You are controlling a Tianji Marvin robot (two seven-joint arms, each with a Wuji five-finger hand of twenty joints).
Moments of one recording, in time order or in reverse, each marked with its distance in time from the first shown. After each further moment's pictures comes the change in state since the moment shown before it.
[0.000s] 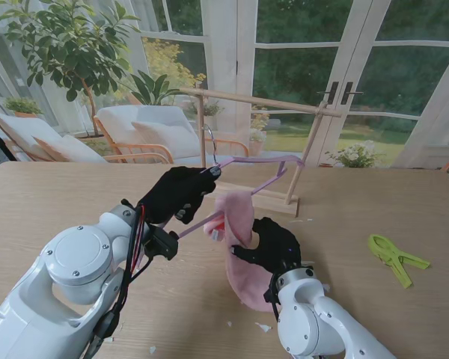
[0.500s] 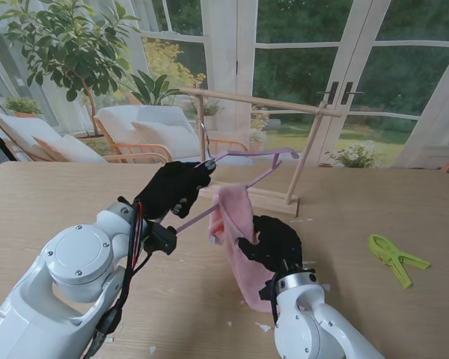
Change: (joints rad) left arm -0.003 -0.010 -0.004 0.008 0.035 -0.020 0.041; right arm -0.066 -0.027 0.023 -0.079 -0.003 -0.049 -0.124; left_hand 0.000 0.000 -0.005 0.000 0.000 0.000 0.000 0.000 0.000 0.000 0.000 0.001 0.000 0.000 0.000 0.008 0.000 0.001 0.000 0.000; right_hand 0.121 -0.054 0.286 -0.108 0.199 -0.095 0.385 0.000 0.313 -0.047 0.035 0.044 0.226 -0.012 0.131 0.035 0.097 -0.007 0.118 0.000
